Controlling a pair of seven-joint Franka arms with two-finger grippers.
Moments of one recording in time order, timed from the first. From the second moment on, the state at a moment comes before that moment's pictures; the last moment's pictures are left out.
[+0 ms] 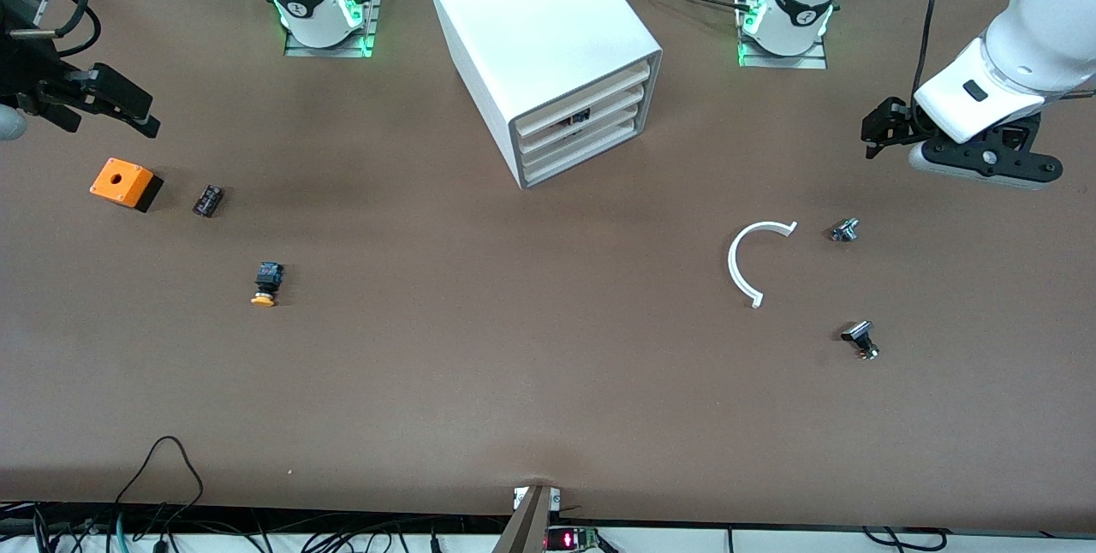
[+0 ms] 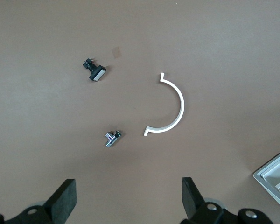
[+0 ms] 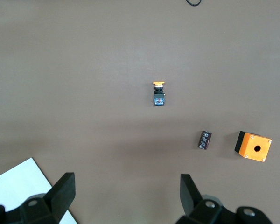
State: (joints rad) left arm -0.10 -0.01 -0.05 -1.69 0.07 1.63 0.07; right arm -0.02 0.05 0.11 -1.41 0.01 1.47 0.16
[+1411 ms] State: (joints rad) left arm -0.12 0.00 -0.06 -1.69 0.05 1.55 0.07; right arm 0.03 0.19 0.12 -1.64 0.01 1.75 0.26
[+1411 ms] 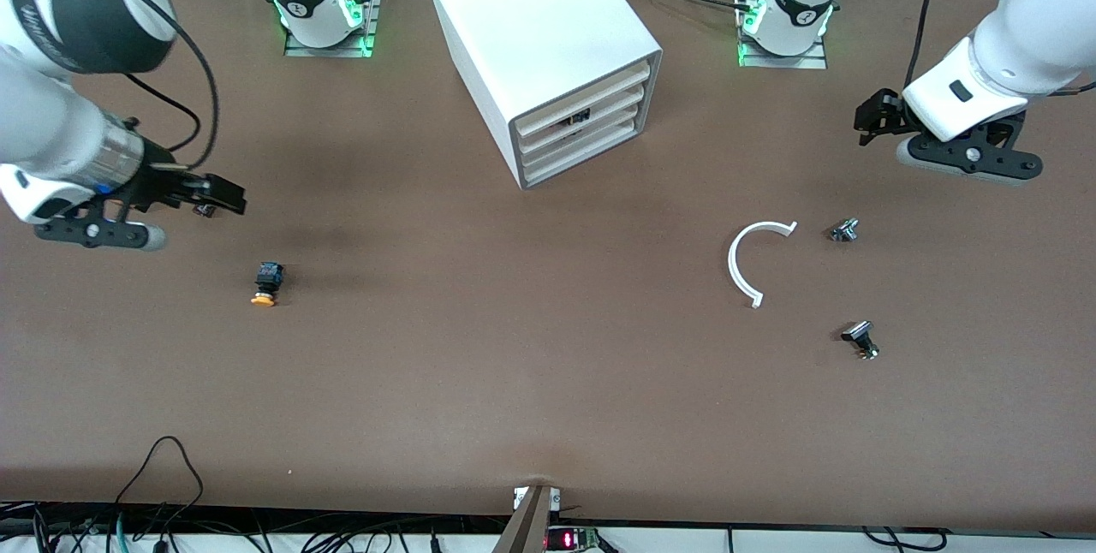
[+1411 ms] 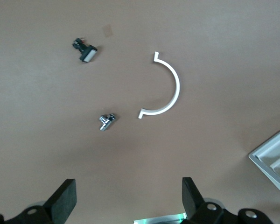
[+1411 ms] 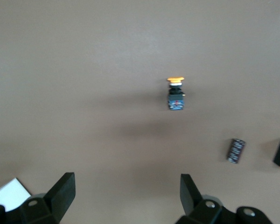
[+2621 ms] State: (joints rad) left arm -0.12 0.35 -0.06 -1.80 -0.87 1.61 0.49; right arm 0.32 0.30 0.13 -1.66 0.01 1.91 0.76
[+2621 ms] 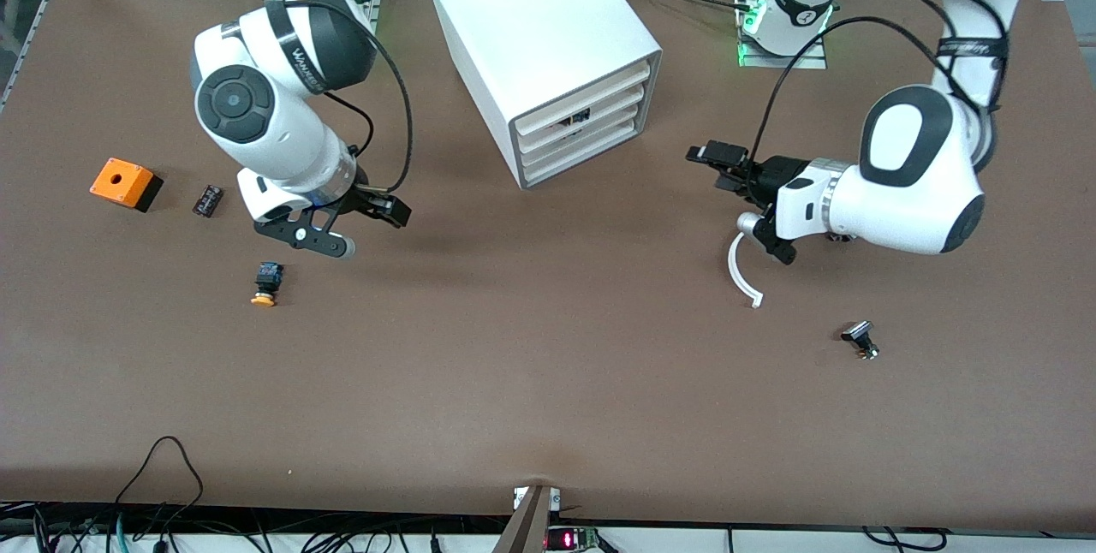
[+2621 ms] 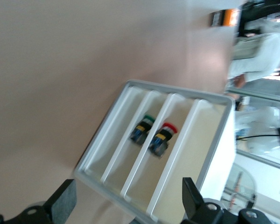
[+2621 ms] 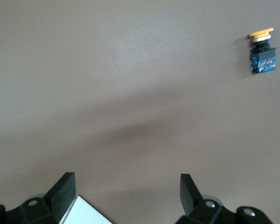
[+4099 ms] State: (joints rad) left arm -0.14 0.51 -0.24 -2.24 -1.33 1.71 1.15; right arm 0.46 0.42 0.13 -1.48 0.01 1.92 1.10
